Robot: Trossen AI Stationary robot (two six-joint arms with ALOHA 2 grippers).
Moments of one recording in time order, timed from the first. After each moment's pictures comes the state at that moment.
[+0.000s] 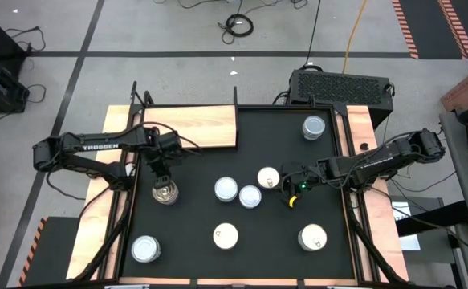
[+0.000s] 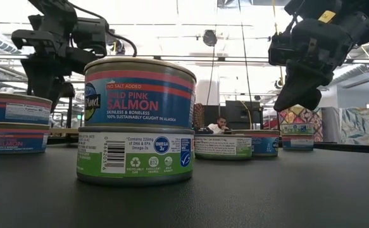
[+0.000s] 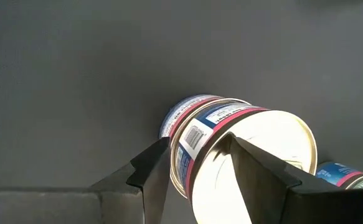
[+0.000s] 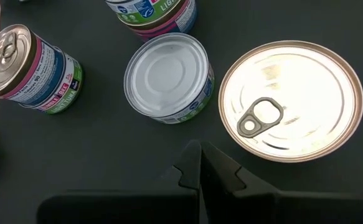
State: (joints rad) left arm 0.32 1.19 0.73 -1.02 0.38 0.03; right arm 0.15 1.20 0.55 -0.15 0.05 0.65
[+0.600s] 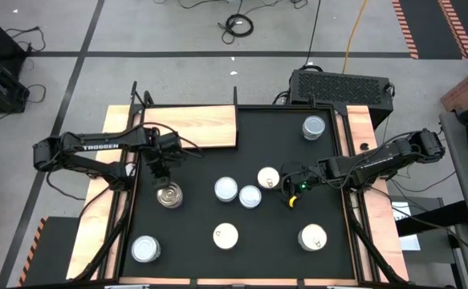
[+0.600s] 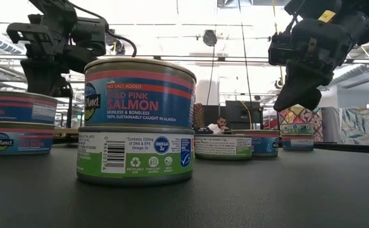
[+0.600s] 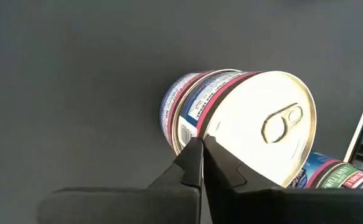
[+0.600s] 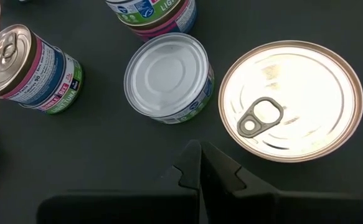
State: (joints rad) left arm 0.32 1.19 0.74 -1.04 0.43 0.04; right arm 0.15 1.20 0.55 -0.15 0.05 0.65
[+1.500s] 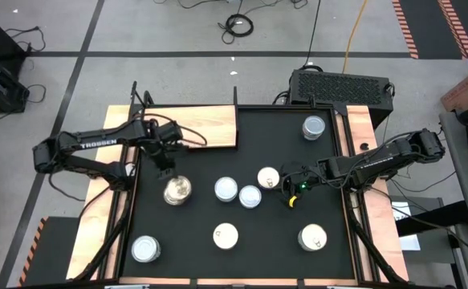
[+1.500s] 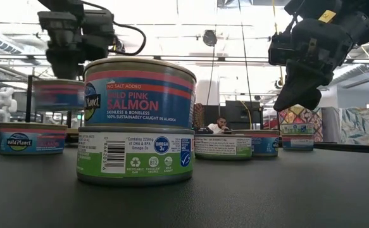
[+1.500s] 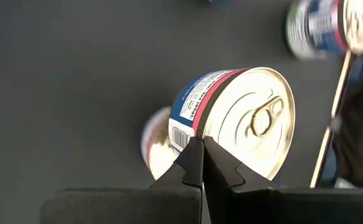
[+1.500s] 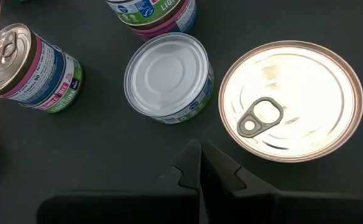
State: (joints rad) left arm 0.41 1.17 0.83 -0.99 0.53 -0.02; right arm 0.15 1.20 0.55 -0.15 0.05 0.65
